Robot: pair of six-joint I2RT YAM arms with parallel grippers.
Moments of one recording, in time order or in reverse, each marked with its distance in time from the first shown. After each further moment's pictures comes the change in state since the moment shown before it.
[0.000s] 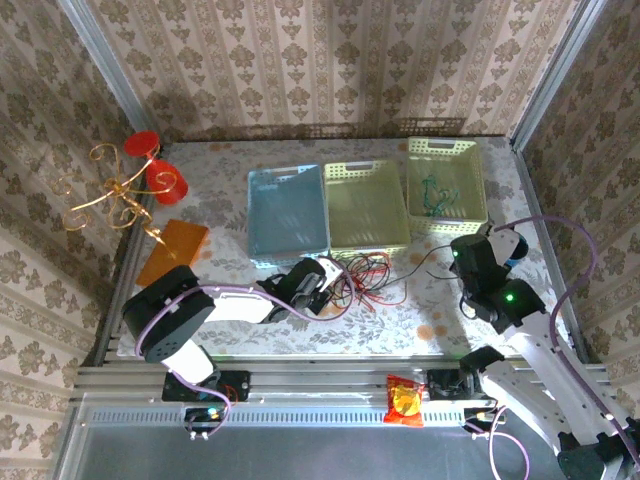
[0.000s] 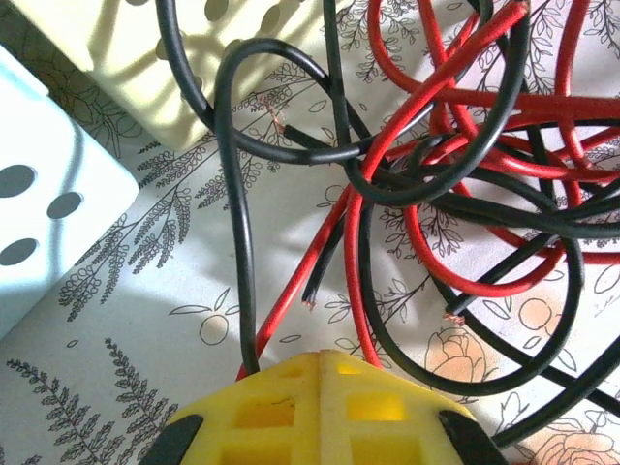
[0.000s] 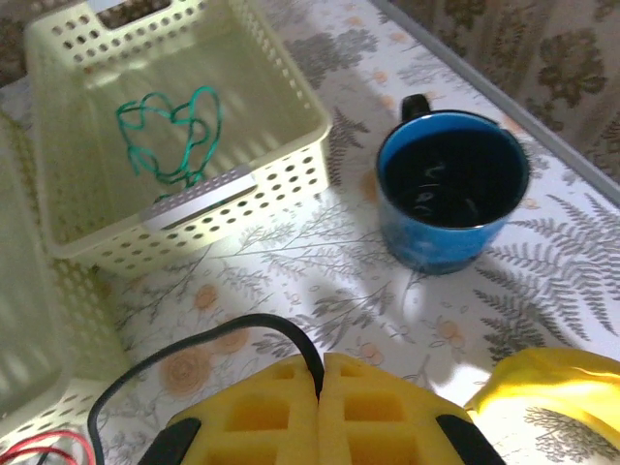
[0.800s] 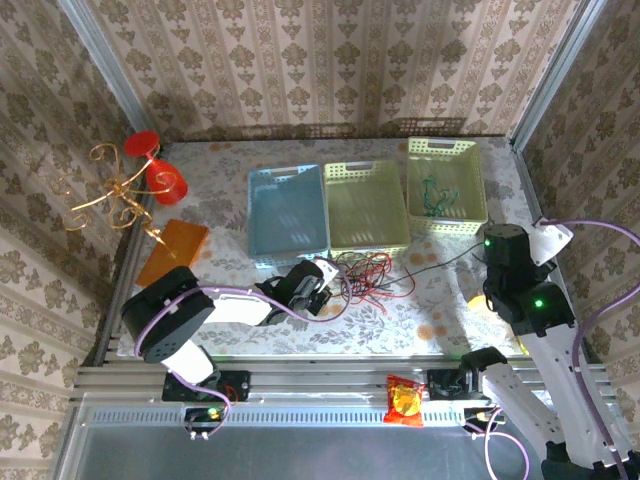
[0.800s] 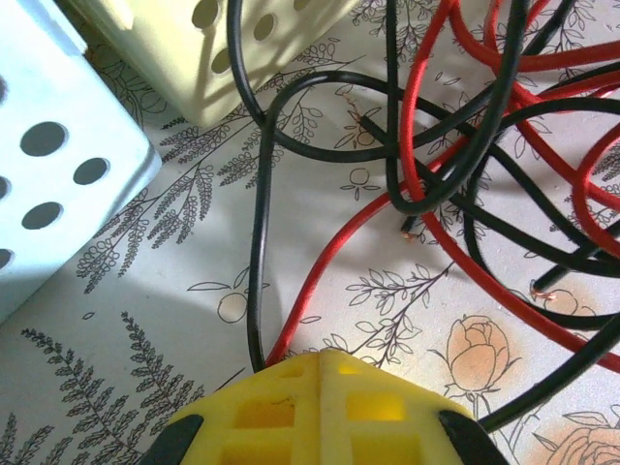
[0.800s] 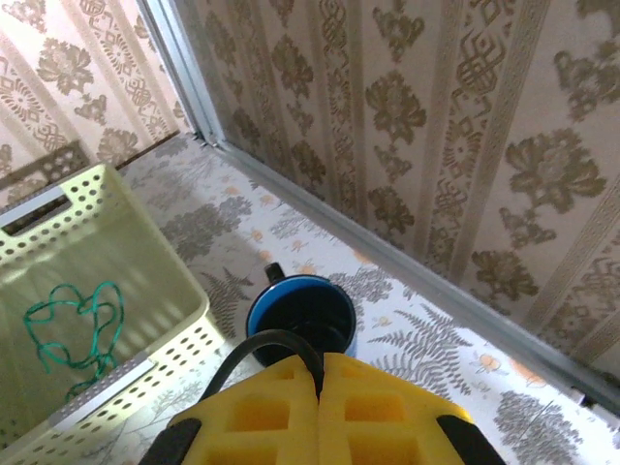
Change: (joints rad) left arm 0.003 -0.006 -0.031 0.029 -0.027 -0.037; right arm -0.155 -0.042 0.181 -0.071 0.227 -0.085
